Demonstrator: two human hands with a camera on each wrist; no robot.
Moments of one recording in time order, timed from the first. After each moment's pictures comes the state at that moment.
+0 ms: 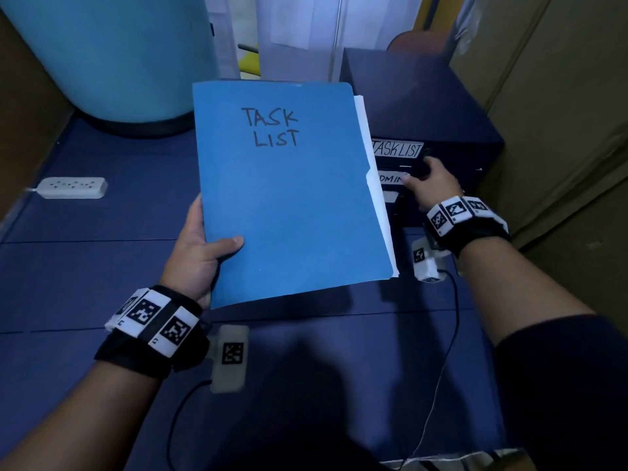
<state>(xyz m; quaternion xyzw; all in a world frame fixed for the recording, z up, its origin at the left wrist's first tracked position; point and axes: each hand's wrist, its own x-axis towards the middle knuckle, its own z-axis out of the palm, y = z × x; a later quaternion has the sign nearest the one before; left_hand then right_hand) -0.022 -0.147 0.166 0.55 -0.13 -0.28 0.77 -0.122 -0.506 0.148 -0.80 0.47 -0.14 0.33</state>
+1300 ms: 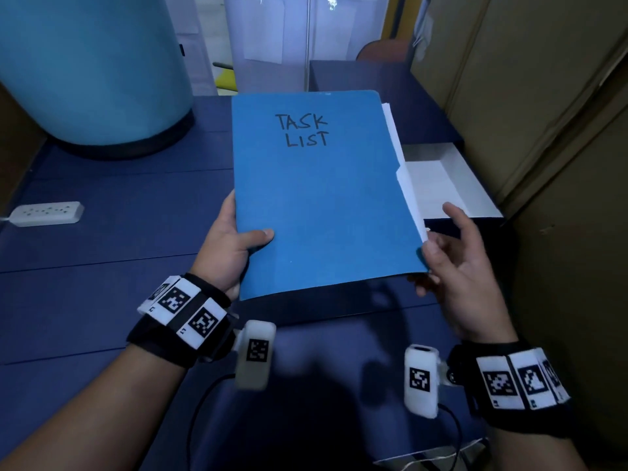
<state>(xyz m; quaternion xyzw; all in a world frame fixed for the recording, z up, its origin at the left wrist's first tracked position) -0.051 -0.210 0.186 0.53 -0.16 -0.36 0.75 -0.273 -0.375 0.189 -0.64 0.27 -0.30 0.65</state>
